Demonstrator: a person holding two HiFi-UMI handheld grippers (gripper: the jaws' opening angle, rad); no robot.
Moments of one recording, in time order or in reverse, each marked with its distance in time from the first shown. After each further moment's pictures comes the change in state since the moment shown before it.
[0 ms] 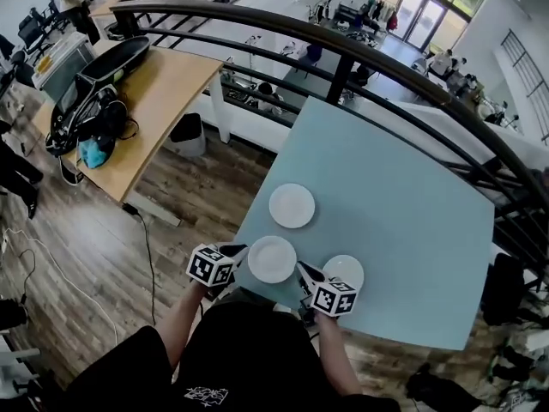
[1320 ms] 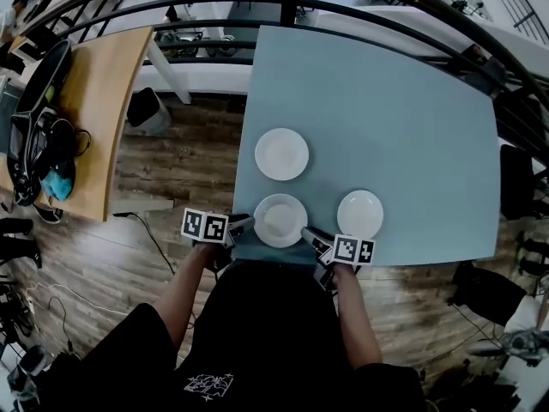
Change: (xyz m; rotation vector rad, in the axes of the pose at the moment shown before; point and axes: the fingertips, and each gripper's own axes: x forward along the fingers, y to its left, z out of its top) left arm 0.064 0.037 -0.039 -0.304 0.328 -0.360; right arm 0.034 -0.057 -0.072 0.536 0.038 -0.126
